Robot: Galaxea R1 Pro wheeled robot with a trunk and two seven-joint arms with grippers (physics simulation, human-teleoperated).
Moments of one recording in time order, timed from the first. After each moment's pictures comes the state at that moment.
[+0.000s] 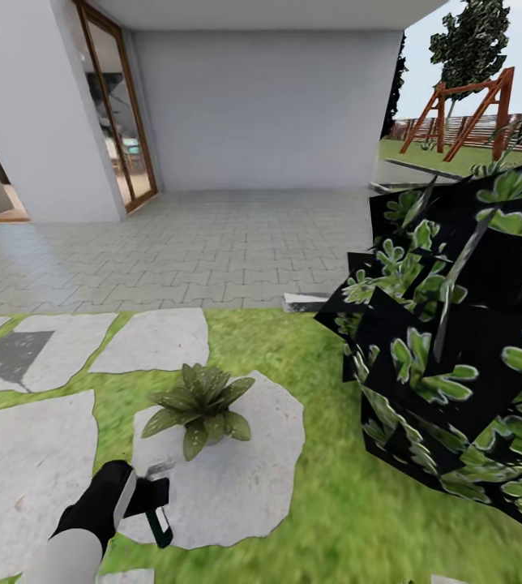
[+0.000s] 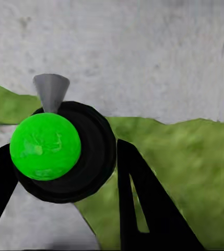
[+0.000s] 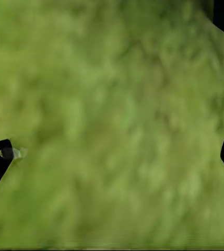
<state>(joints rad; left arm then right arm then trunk) -0.59 -0.02 0.38 -0.61 -0.19 0.79 -0.18 -0.33 -0.07 -0.44 -0.13 0.37 -0.40 -0.29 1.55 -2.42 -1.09</state>
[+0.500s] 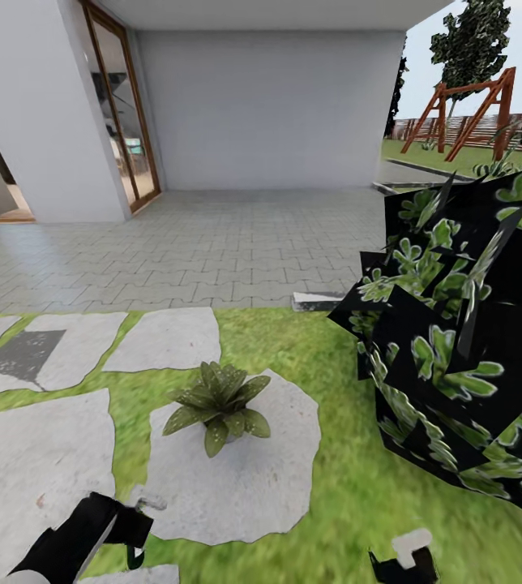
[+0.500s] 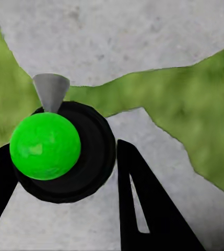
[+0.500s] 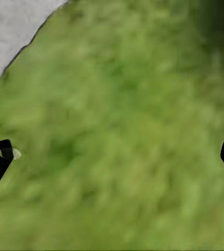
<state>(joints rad) -0.47 0.17 -0.13 -0.62 -0.18 0.57 -0.38 -0.33 -0.08 -0.30 -0.29 0.53 -0.40 0.03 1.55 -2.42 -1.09</state>
